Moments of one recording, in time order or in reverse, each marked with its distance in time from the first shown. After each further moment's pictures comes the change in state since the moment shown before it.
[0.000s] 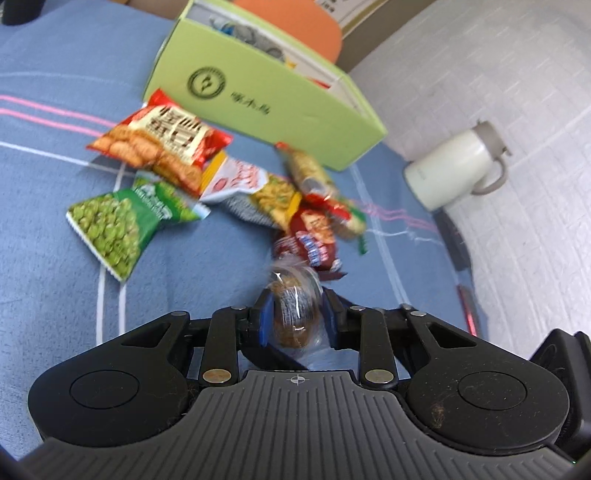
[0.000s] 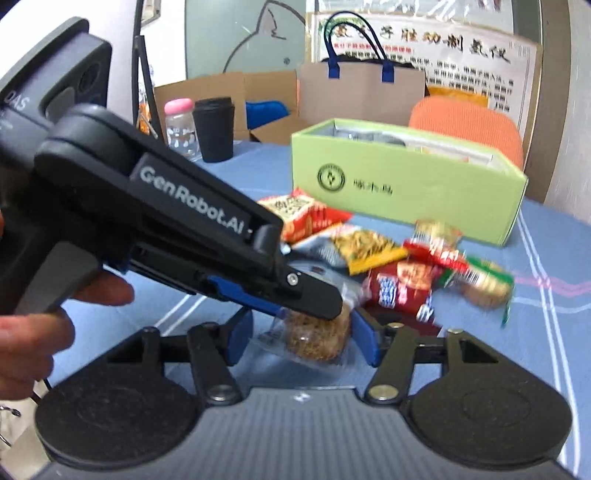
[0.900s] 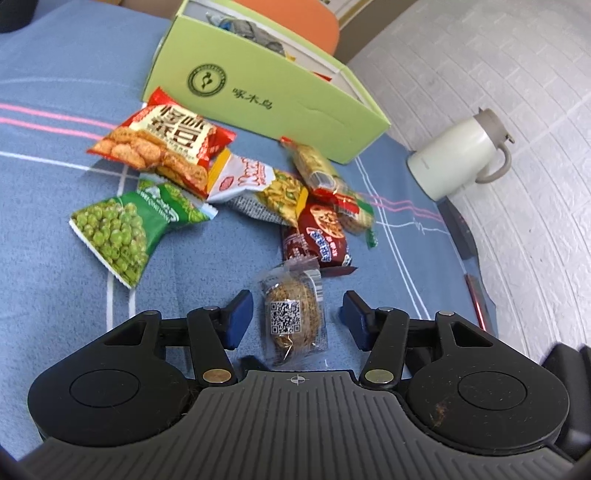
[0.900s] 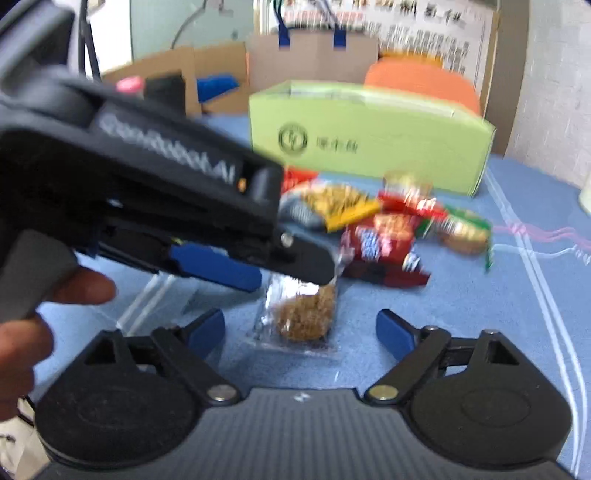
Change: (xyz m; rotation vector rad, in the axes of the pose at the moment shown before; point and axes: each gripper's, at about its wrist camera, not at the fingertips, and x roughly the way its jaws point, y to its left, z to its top) left arm 0.000 0.004 0.003 0.044 0.017 -0.008; right arm 0.012 0.016 -0.003 0.070 0.033 -0.162
